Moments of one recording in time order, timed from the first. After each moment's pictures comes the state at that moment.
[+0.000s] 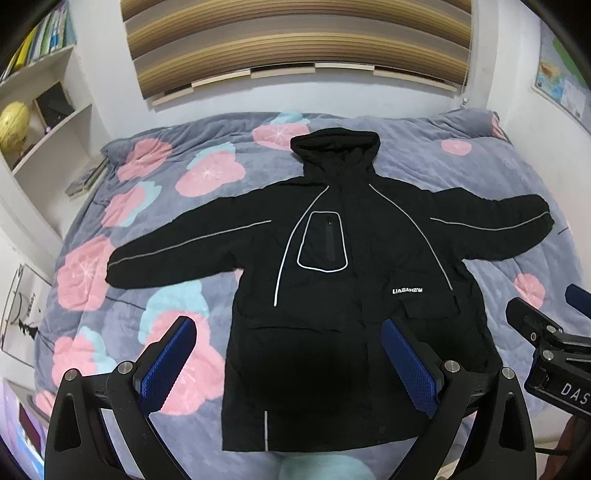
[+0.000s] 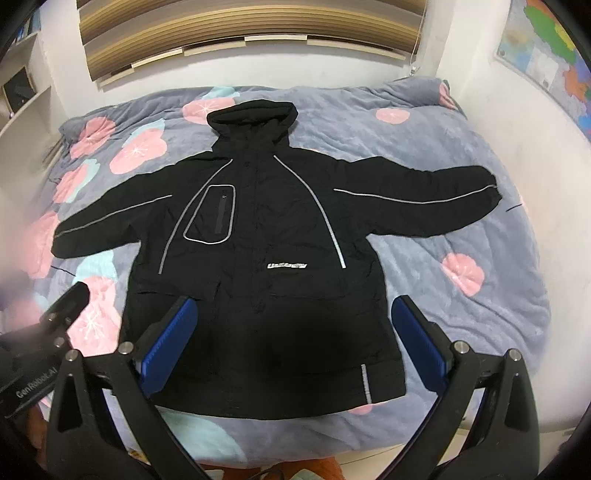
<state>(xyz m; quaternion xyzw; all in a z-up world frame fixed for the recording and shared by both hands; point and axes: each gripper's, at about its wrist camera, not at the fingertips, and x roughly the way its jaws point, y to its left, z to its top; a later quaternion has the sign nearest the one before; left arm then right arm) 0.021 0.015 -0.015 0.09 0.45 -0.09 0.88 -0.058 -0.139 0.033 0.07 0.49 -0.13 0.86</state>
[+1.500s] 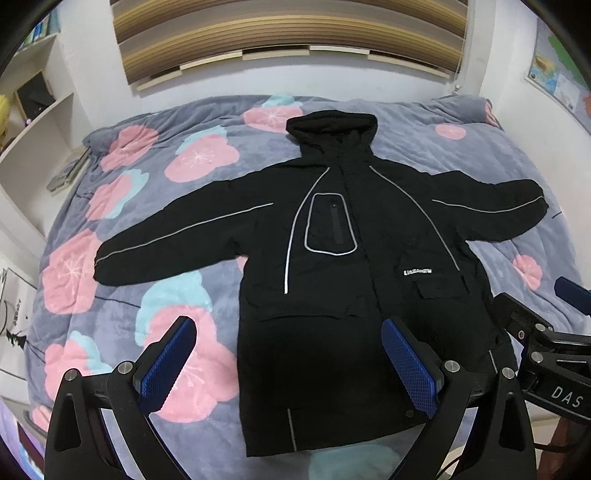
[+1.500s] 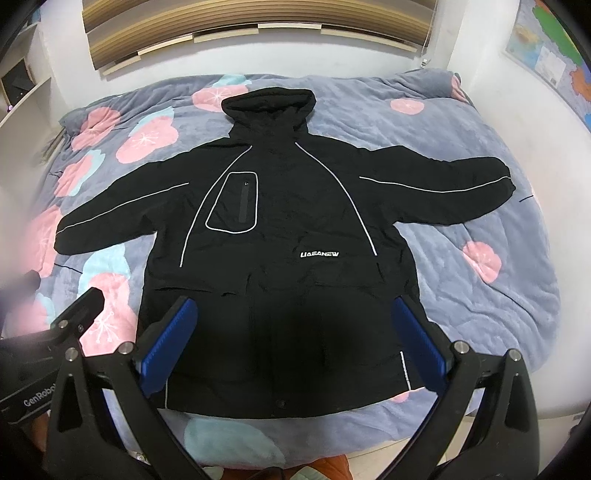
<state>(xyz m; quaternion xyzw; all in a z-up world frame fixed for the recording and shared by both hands) 0.047 0.055 -0.040 0.09 0.48 -0.13 0.86 -0.039 -0.088 0.017 0.06 0.51 -0.14 0.85</state>
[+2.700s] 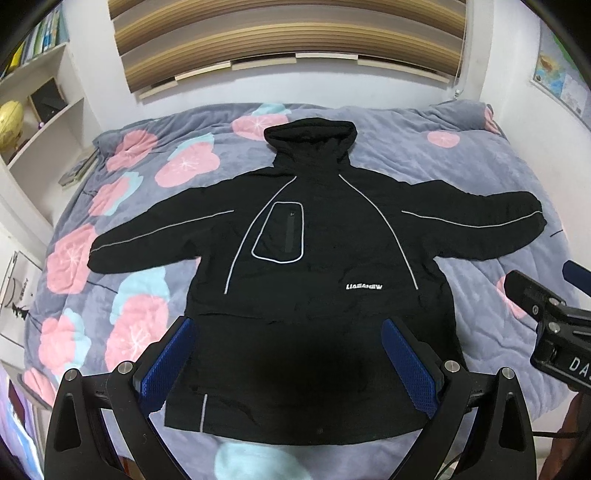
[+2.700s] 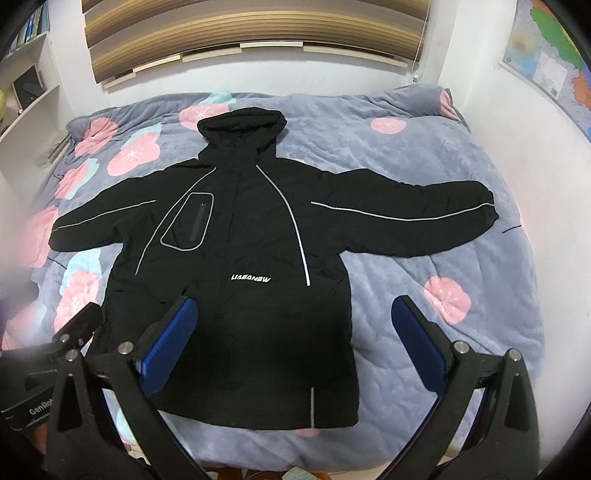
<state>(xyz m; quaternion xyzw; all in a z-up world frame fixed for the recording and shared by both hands) 0.001 -0.082 -0.019 0.07 0.48 -0.08 0.87 -0.059 -0.229 0.035 0.04 0.48 -0.10 0.87</state>
